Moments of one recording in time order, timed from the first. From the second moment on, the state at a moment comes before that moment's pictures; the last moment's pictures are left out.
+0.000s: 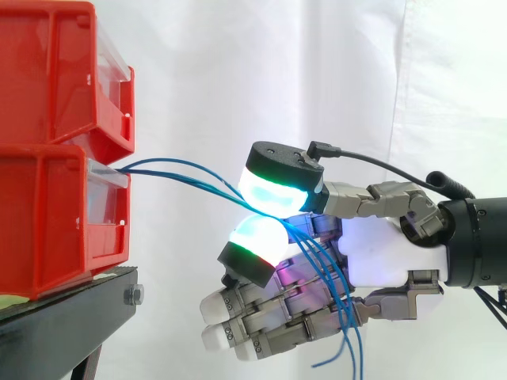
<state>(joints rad) 0.12 -2.33 -1.17 -2.80 -1.29 -0.08</state>
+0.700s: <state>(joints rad) 0.13 -2.33 -1.18 -2.75 -1.15 -0.27</state>
